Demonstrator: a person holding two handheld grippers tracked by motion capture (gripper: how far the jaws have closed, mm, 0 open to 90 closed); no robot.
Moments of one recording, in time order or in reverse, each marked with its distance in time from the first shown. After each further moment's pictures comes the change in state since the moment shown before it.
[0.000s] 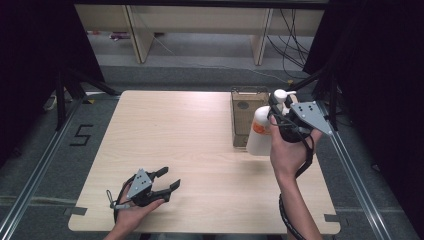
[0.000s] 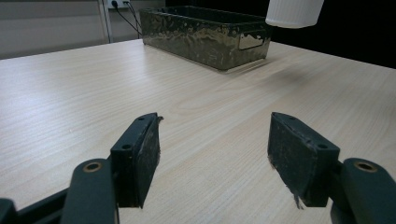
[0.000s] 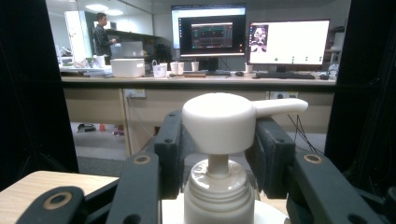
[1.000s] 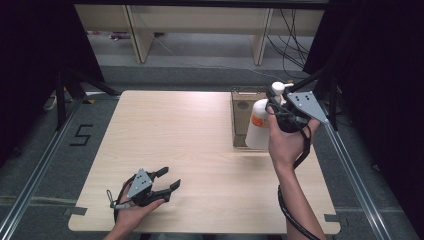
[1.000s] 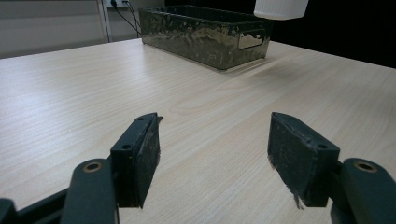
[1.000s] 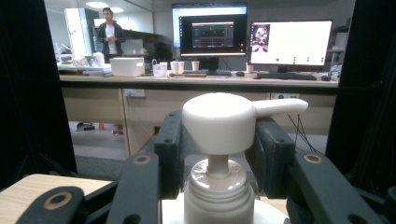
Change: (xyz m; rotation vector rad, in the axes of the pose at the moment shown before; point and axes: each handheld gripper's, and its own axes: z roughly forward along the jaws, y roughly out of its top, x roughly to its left) left arm 0.000 0.000 0.000 0.003 -0.003 0.002; right arm 0.001 0.009 0.019 0.010 0.005 -0.014
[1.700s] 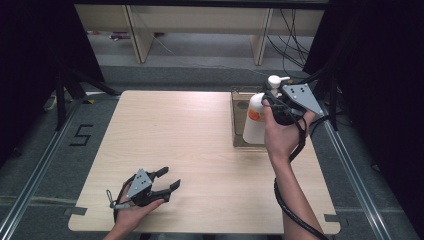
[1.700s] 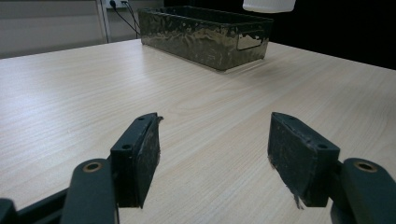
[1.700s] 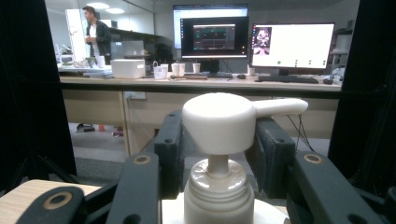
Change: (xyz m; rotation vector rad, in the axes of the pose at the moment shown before) left arm 0.000 0.000 0.000 0.000 -0.005 -0.002; right arm 0.006 0.008 0.015 -0.015 -0.002 -0.014
